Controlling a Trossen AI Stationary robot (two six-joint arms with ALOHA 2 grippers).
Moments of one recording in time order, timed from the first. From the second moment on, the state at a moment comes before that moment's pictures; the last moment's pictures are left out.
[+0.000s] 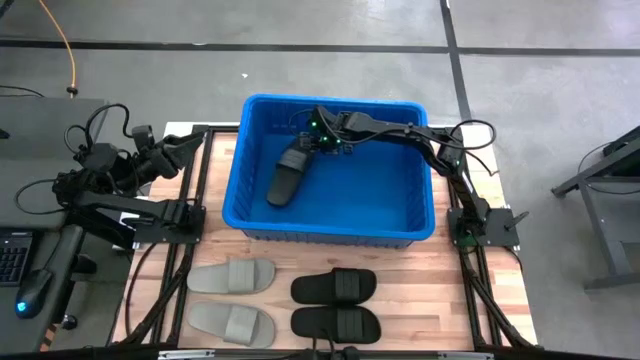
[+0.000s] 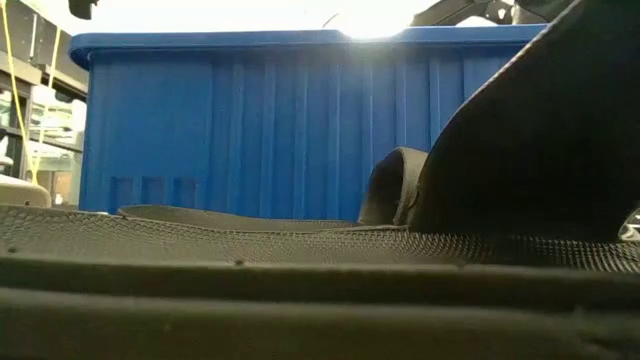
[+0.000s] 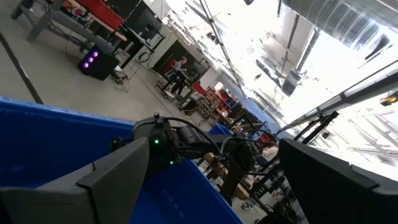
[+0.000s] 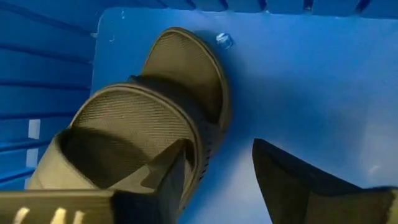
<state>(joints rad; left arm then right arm) 0.00 0.28 0.78 -0.32 -0.66 -0.66 -0.45 2.20 1.86 -0.68 0.00 1.02</state>
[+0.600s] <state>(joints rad) 0.00 0.28 0.78 -0.32 -0.66 -0.65 -0.46 2.20 2.07 -0.82 0.01 0.89</state>
